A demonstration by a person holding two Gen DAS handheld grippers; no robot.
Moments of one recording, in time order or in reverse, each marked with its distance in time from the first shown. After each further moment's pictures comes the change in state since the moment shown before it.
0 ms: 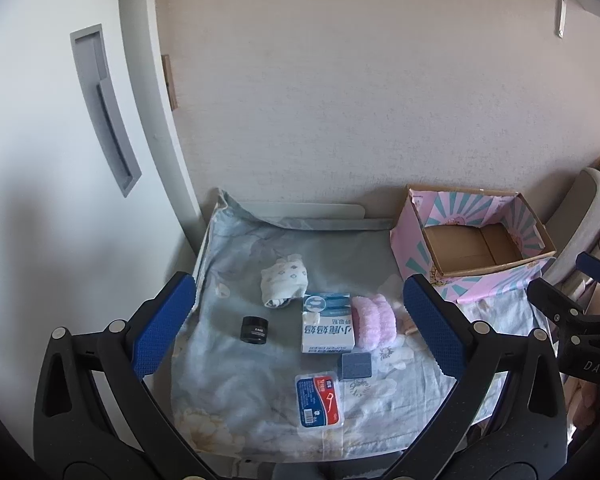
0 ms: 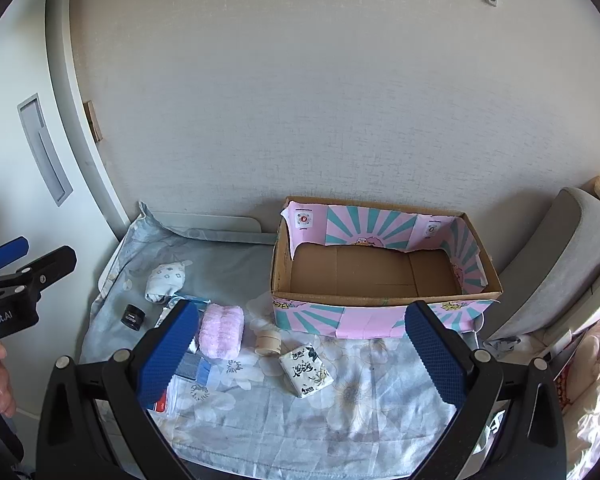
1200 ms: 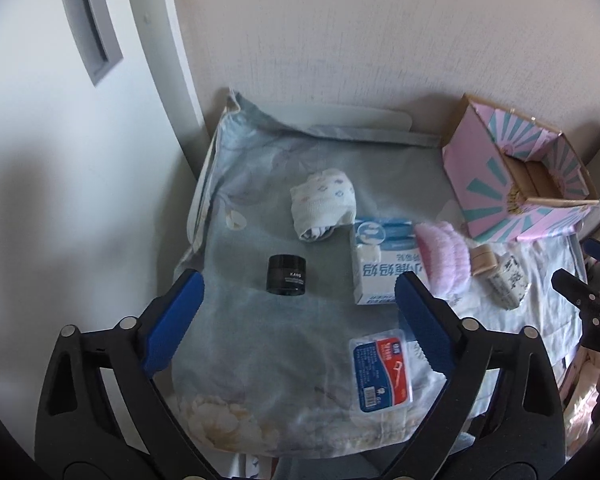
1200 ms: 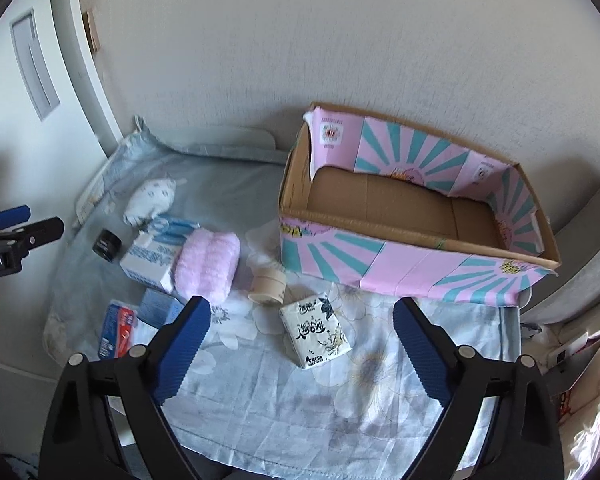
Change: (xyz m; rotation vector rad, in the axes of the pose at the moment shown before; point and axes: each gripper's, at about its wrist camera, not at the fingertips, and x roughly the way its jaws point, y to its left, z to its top) left arm 0.105 0.051 -0.056 -0.037 0.253 0.023; right arm 0.097 0.007 -0.053 -0.115 0.218 0.055
